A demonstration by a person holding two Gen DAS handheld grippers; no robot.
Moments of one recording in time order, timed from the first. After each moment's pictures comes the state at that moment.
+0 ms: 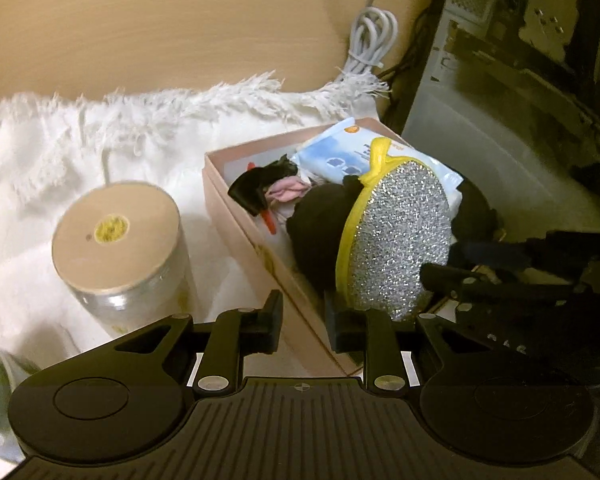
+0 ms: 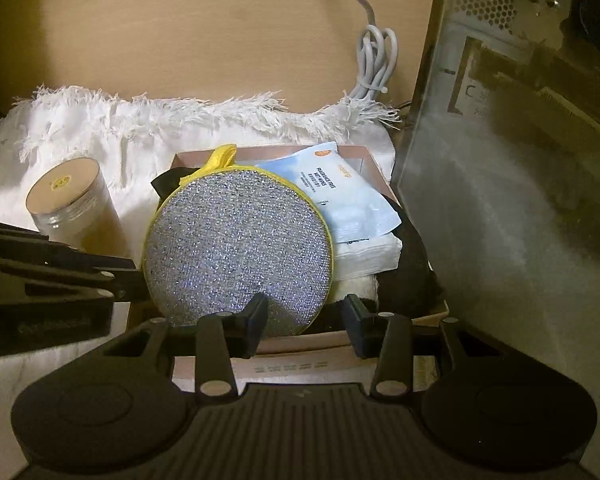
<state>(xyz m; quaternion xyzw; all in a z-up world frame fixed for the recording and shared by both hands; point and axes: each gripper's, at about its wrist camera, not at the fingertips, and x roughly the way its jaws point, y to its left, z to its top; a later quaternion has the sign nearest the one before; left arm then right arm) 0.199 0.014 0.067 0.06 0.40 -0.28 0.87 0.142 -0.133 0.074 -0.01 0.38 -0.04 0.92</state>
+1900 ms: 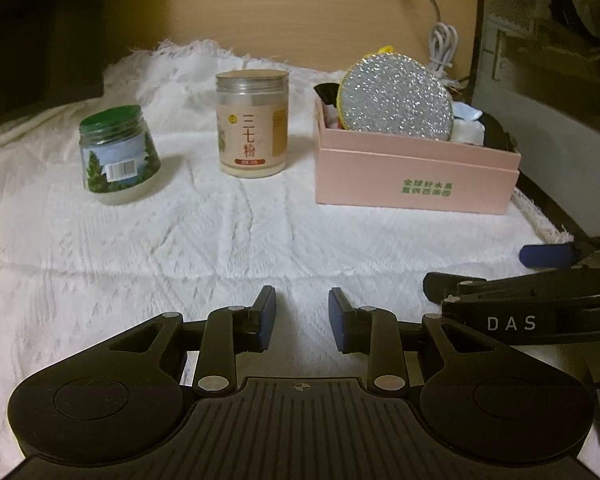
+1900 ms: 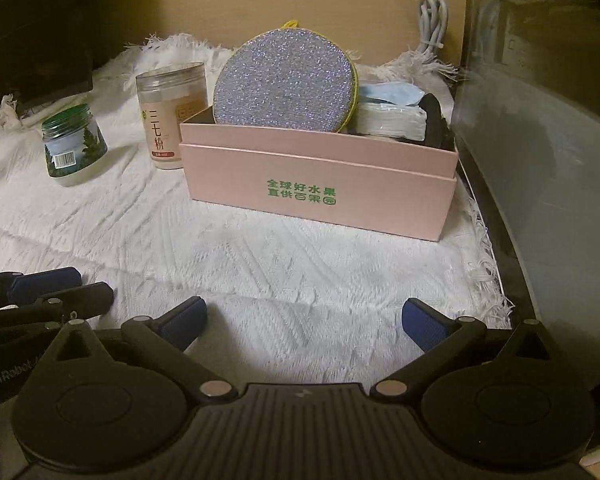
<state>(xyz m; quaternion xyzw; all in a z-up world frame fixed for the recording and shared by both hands) 0.000 0.012 -0.005 0.00 0.31 -0.04 0.95 0.048 -0.166 -0.015 -0.04 0.33 0.10 0.94</state>
